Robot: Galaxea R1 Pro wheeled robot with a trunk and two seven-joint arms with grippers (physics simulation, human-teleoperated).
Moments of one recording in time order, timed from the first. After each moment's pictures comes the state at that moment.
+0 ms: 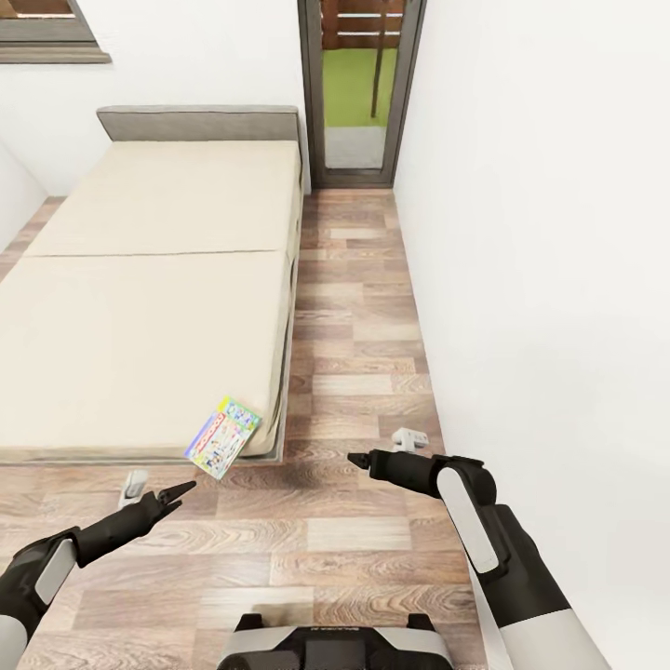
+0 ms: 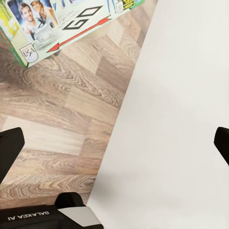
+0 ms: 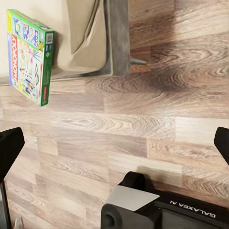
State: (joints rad) left arm -0.59 0.34 0.34 -0.53 0.36 0.56 -1.01; right arm -0.53 0.04 0.16 -1.35 -0.54 0.91 0.03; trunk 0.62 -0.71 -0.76
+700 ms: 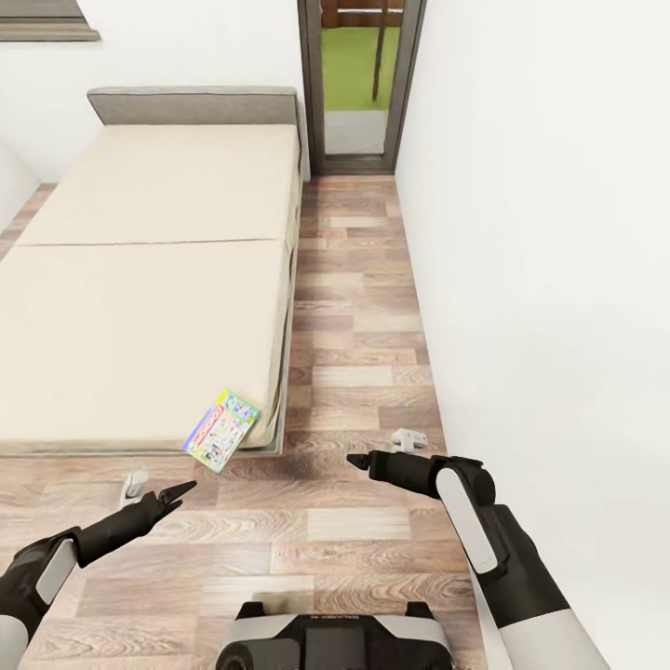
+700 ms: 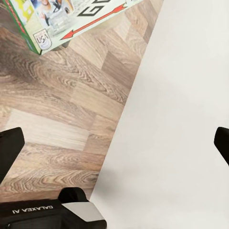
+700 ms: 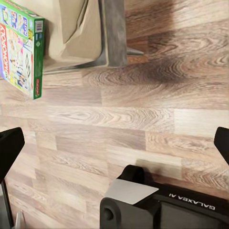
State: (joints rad) left arm -0.59 0.34 0.34 -0.53 0.36 0.56 -1.00; right arm -0.53 0.04 0.16 -1.35 -0.54 0.91 0.03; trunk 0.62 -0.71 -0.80
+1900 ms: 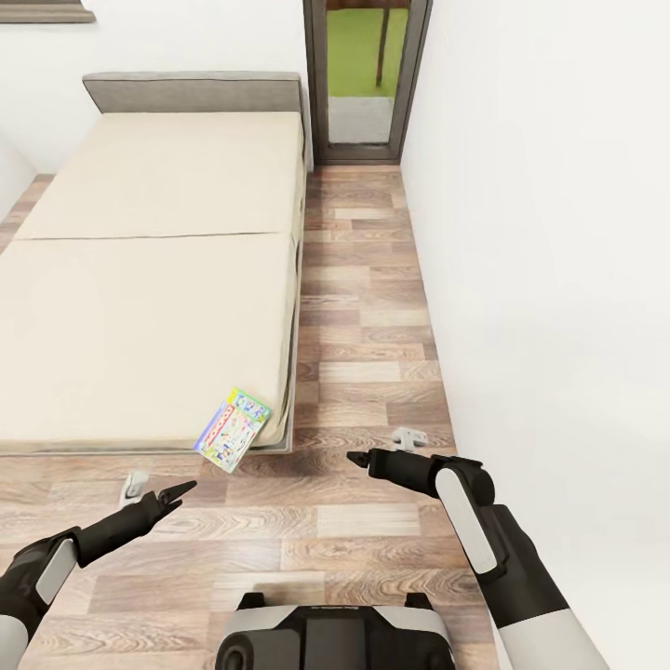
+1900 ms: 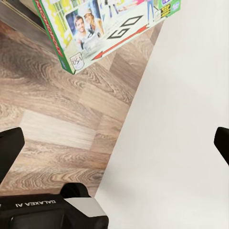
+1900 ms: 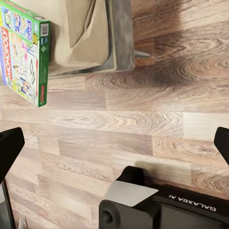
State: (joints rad) left arm -0.59 0.34 0.34 -0.53 0.36 0.56 -1.01; right arm -0.53 0.04 0.16 -1.35 -0.54 0.88 0.03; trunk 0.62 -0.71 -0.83
